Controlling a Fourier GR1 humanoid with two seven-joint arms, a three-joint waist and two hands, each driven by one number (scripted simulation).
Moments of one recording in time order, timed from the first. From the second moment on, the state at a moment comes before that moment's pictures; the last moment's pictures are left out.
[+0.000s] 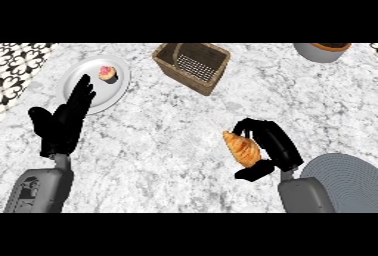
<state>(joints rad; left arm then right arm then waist) -0.24 0.20 0.06 -1.45 0.00 0.05 0.15 -0.20 -0.03 0.07 -1.39 0.75 0.14 -0.27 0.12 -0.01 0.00</state>
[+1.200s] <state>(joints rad) -0.32 0.18 0.01 -1.41 -0.03 0.04 0.17 -1.00 0.00 0.30 -1.28 0.67 -0.57 0.79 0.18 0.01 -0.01</state>
